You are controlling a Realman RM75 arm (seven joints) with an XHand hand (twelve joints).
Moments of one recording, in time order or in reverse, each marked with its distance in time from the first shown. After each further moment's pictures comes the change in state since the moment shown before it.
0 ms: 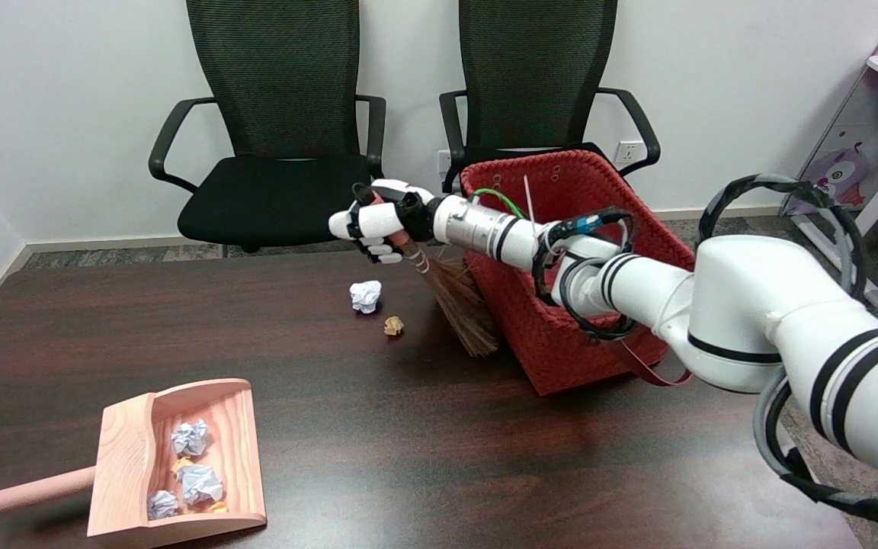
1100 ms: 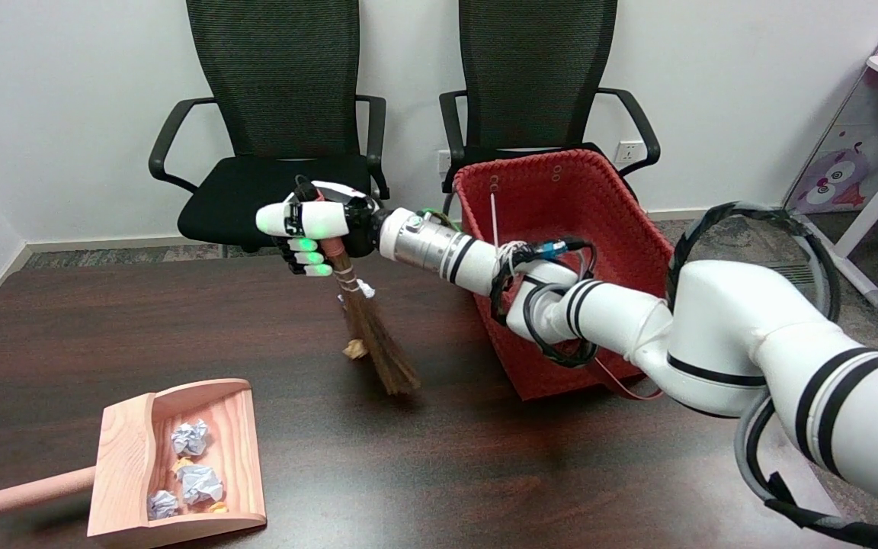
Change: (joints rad) arm -0.058 -0.071 0.111 -0.124 0.026 0.086 0.109
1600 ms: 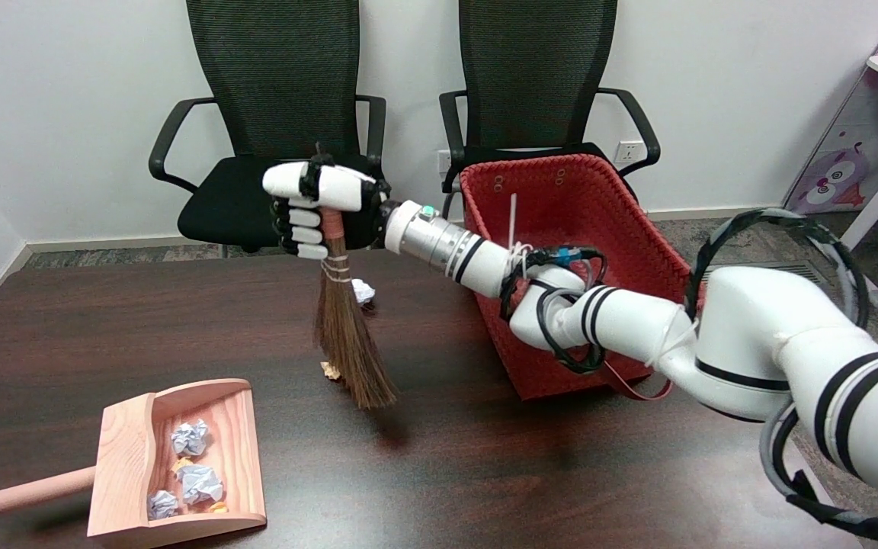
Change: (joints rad) arm -0.039 0.087 0.013 -0.194 0.125 -0.017 0.163
